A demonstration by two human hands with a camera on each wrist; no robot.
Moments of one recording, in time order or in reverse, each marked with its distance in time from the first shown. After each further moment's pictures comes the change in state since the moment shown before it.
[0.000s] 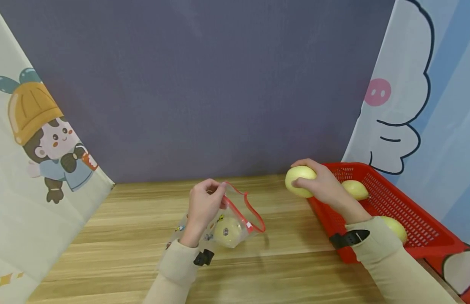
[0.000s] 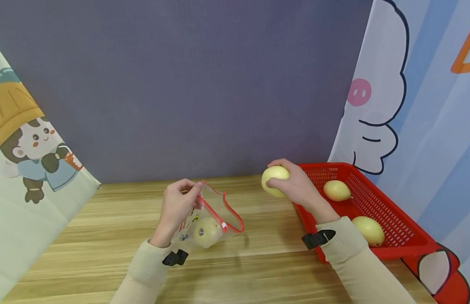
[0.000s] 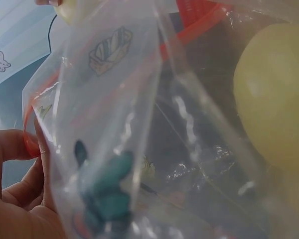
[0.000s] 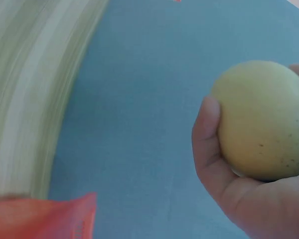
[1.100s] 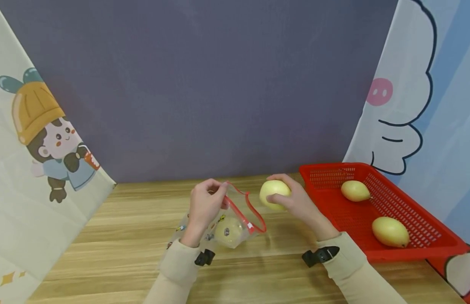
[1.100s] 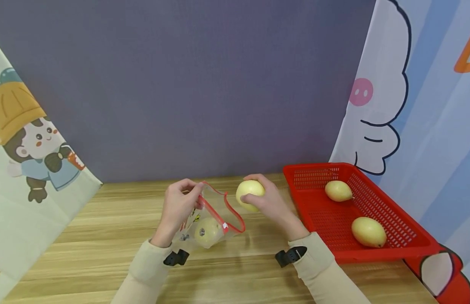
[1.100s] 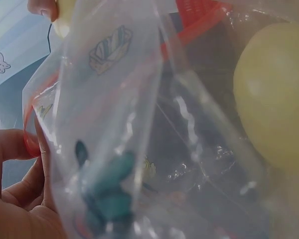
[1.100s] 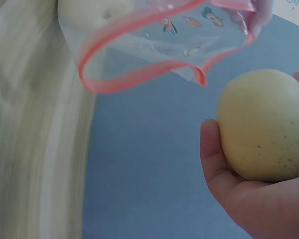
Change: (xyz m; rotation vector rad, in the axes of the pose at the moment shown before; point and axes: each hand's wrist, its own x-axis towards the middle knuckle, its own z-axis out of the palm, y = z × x) left_hand -0.002 0.001 0.001 0.007 -0.007 -0.004; right_hand -0.009 -0.002 0.071 0.229 -0.014 -0.057
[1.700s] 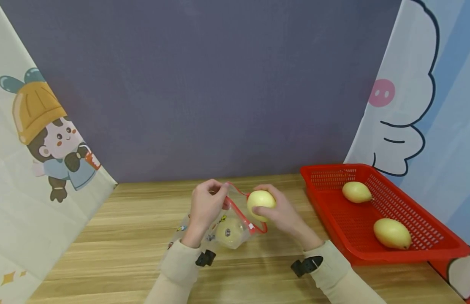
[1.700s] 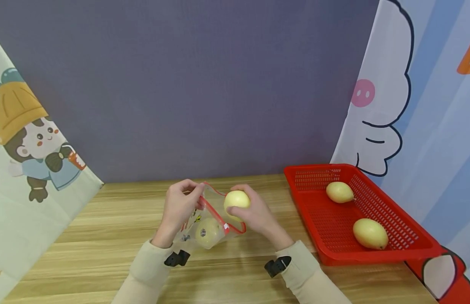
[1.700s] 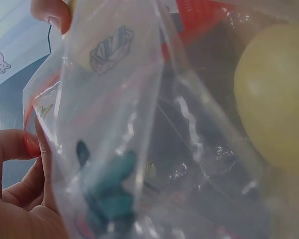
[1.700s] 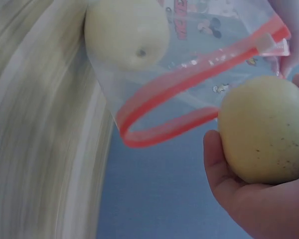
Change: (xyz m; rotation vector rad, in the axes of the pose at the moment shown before) left_hand 0.002 -0.002 0.000 -0.006 0.009 0.014; right_hand -0.003 0.008 0.044 0.050 -0.064 0.008
